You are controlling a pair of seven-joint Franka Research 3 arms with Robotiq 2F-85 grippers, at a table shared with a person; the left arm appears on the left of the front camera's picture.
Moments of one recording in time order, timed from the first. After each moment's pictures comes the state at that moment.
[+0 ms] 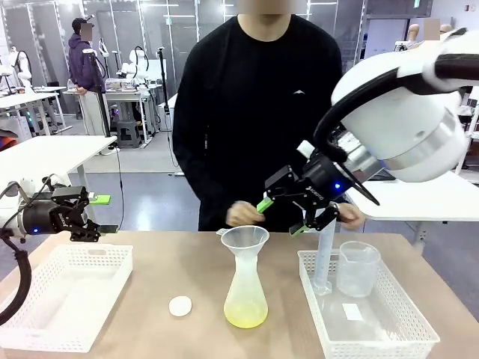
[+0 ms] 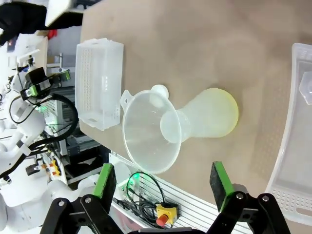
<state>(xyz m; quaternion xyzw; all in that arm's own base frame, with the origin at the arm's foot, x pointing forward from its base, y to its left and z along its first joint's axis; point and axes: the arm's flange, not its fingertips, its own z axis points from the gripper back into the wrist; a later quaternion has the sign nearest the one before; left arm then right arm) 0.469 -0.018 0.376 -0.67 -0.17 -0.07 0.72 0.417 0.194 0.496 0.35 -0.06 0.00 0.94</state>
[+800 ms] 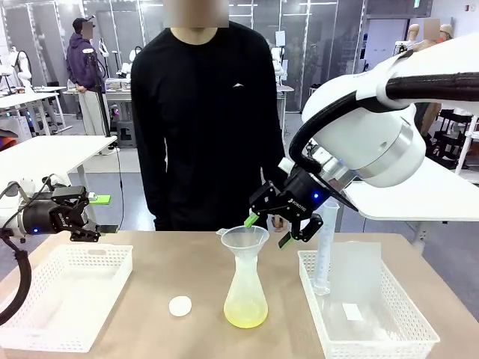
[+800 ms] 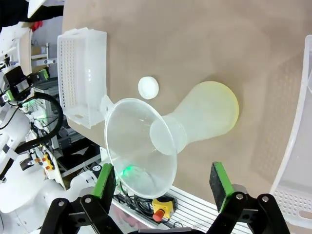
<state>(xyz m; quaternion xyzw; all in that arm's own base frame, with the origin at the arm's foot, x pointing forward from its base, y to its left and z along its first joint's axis) 0.469 -0.018 0.376 -0.67 -0.17 -0.07 0.72 0.434 0.219 0.467 0.32 -0.01 0.01 0.95</state>
